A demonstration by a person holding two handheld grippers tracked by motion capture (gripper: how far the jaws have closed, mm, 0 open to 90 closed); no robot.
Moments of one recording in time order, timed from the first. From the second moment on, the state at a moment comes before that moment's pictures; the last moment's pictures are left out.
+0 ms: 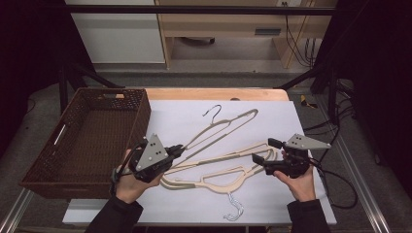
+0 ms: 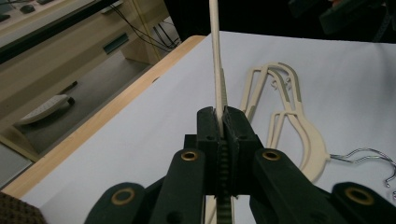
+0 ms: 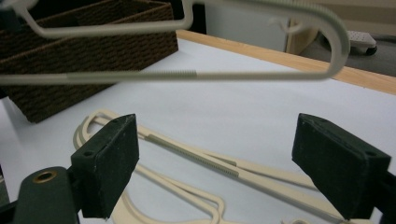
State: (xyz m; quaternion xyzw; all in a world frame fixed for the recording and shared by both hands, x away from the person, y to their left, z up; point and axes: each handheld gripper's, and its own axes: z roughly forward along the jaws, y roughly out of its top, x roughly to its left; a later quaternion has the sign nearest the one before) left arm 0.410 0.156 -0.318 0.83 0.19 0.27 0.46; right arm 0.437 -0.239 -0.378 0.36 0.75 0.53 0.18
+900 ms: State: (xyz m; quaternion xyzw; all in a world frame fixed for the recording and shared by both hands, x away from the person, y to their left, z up) left arm 0.448 0.269 -0.273 0.80 0.26 0.27 0.47; right arm 0.428 -0.236 -0.384 0.37 0.75 0.51 0.21
